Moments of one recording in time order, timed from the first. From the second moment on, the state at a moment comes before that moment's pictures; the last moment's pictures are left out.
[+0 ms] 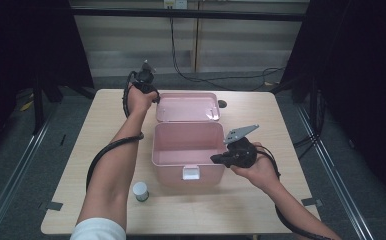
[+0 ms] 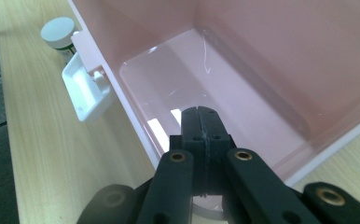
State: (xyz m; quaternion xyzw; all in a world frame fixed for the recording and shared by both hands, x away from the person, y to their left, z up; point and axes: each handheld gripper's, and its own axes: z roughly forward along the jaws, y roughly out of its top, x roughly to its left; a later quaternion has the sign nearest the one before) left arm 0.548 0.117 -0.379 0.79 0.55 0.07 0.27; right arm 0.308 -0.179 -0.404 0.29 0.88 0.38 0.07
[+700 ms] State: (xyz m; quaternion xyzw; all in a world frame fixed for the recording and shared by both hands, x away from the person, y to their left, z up) left arm 0.533 0.127 -0.365 0.79 0.56 0.05 0.25; right arm 0.311 -0.184 -0.395 0.30 0.87 0.38 0.08
